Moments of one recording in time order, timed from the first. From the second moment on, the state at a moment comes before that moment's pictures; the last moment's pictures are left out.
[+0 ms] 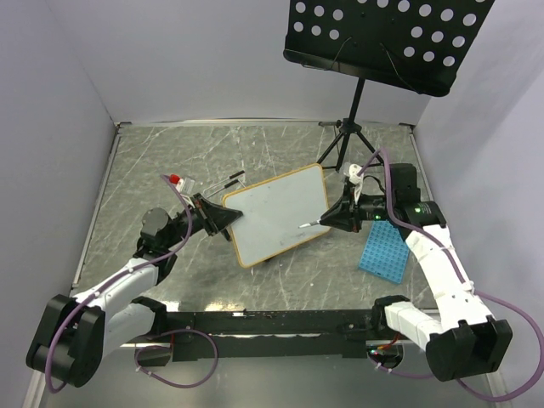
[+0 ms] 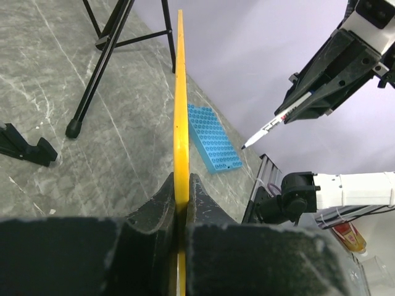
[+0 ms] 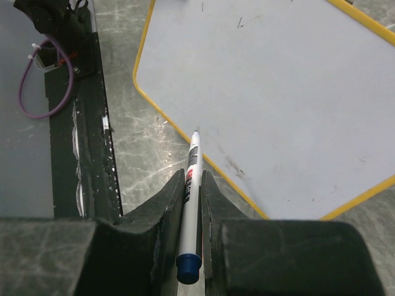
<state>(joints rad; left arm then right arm) -0.34 1.02 0.32 0.83 0.65 -0.78 0.13 1.02 0.99 -0.73 -1.09 -0.56</state>
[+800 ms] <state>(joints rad) -0.40 1.03 0.27 0.88 0.56 -0.79 0.34 1.07 1.01 -0.66 -0.98 -0.53</state>
